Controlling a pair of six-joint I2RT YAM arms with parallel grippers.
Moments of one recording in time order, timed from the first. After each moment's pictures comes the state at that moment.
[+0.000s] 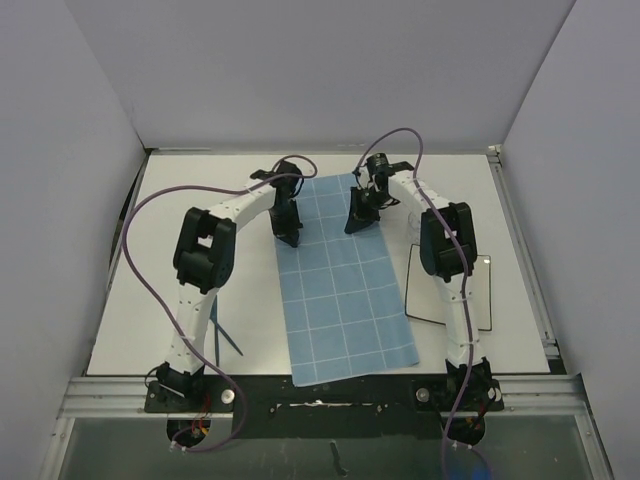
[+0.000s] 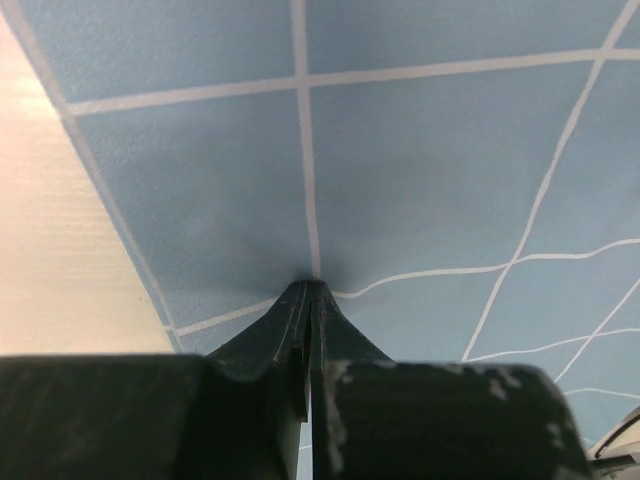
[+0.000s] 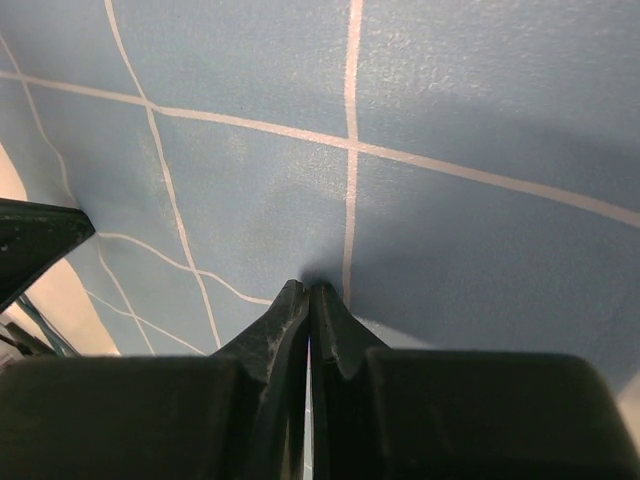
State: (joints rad) left arm -0.45 2.29 1.85 -0.91 0.07 -0.63; right arm 0.31 2.40 1.99 -0.87 -0.44 0.28
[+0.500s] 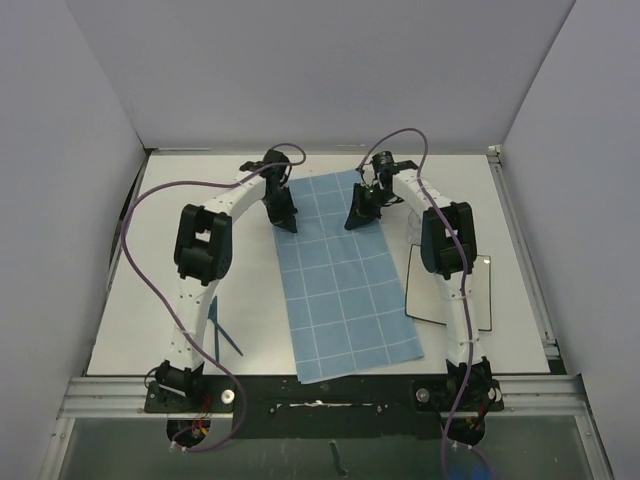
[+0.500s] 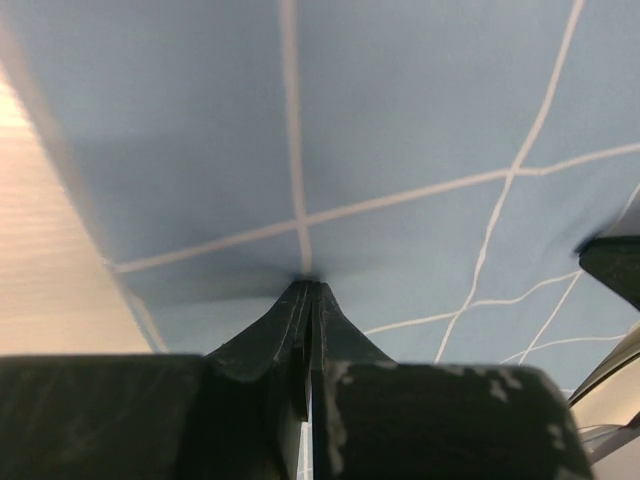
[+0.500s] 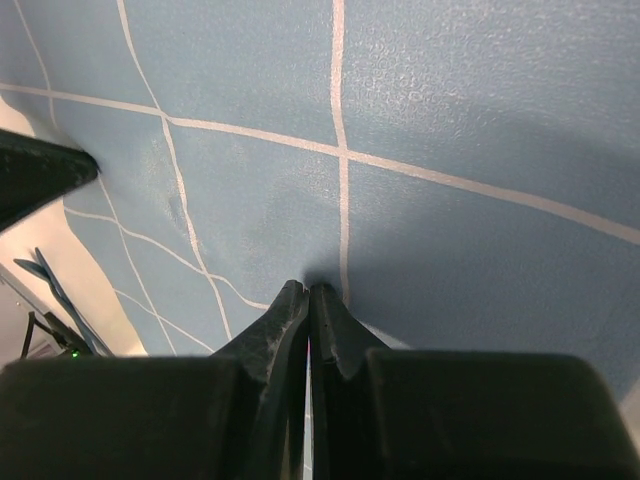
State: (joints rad) left arm -0.38 2.41 2.03 -0.91 0.18 -0.63; right arm 0.28 2.48 2.10 -0.88 -0.53 0.28
